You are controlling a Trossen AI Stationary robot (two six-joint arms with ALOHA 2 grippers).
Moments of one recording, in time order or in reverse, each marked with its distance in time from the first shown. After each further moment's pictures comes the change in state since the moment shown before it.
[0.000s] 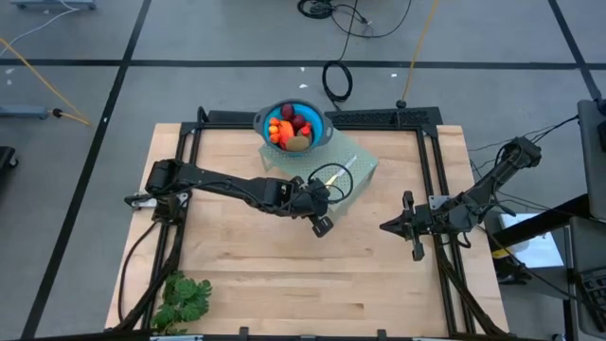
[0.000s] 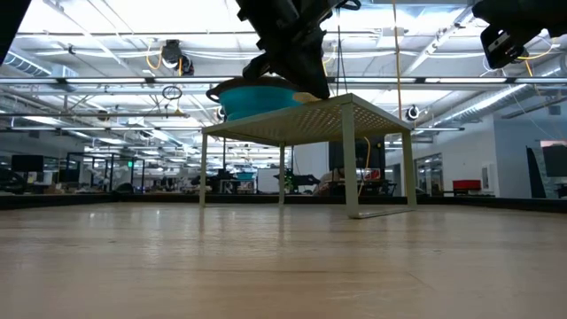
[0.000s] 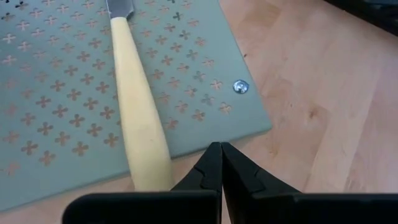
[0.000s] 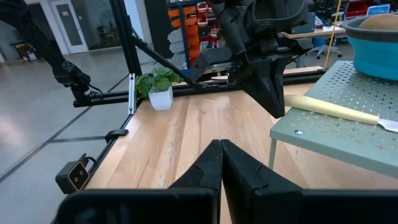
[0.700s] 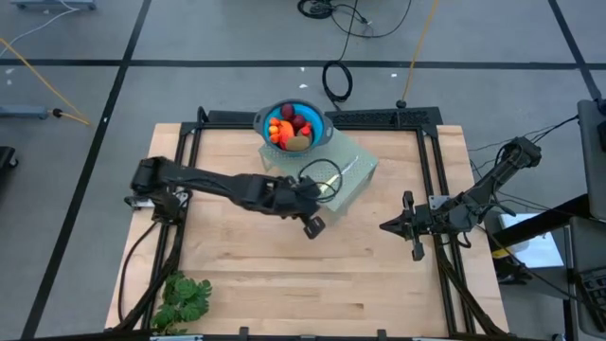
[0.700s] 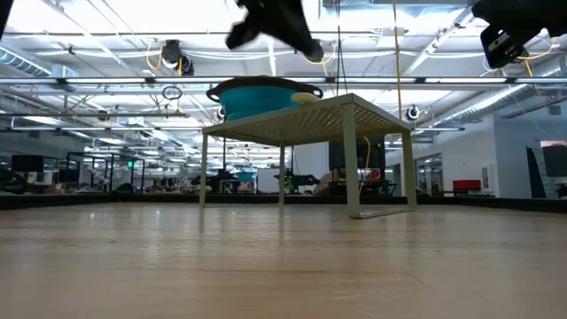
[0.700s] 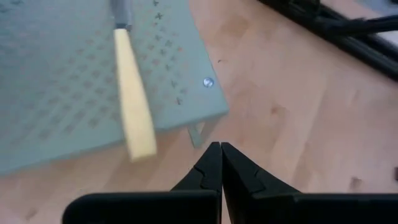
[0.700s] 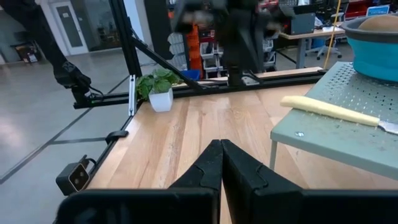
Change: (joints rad) left arm -0.030 -0.106 0.000 -0.050 0.044 -0.049; right arm 0.000 0.000 0.000 0.001 0.002 0.000
